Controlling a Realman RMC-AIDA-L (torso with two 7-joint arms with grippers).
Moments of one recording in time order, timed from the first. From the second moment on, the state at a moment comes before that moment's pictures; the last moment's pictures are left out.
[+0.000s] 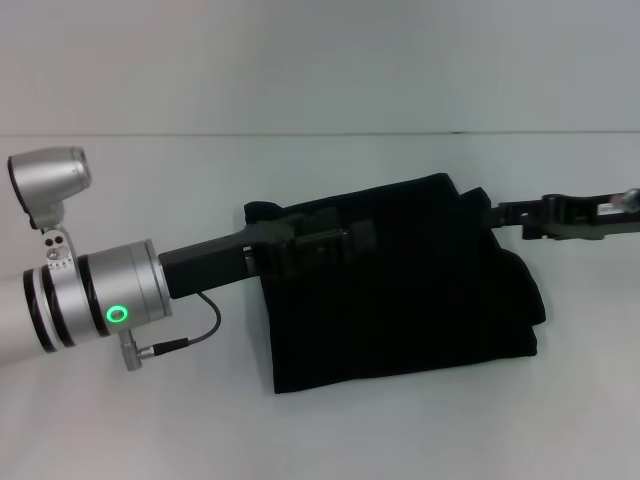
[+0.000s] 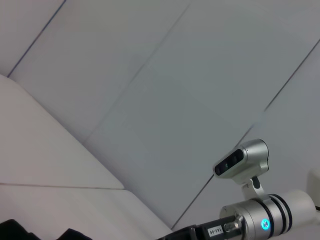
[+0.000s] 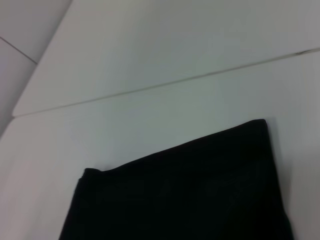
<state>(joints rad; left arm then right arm) -0.72 -2.12 0.23 0.32 2.15 1.57 -1.52 0.80 1.89 -0.70 -0.39 -2.24 -1.18 2.26</state>
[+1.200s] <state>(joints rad) -0.69 -2.11 0.25 0.33 2.15 1.49 -1.52 0.85 1.97 -0.68 -0.35 -2.21 -1.03 2.19</state>
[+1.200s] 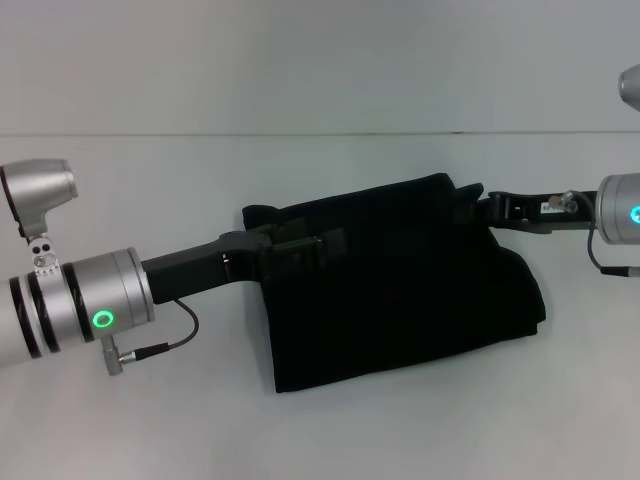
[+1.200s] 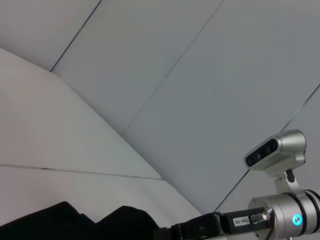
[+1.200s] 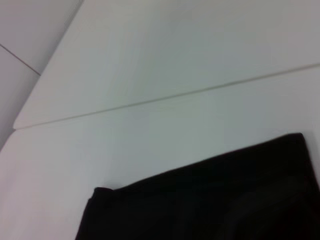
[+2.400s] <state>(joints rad) -0.70 -2.11 0.24 0.33 2.14 1.47 -1.59 0.84 1.96 -0.69 -0.48 -2.17 -1.09 2.19</state>
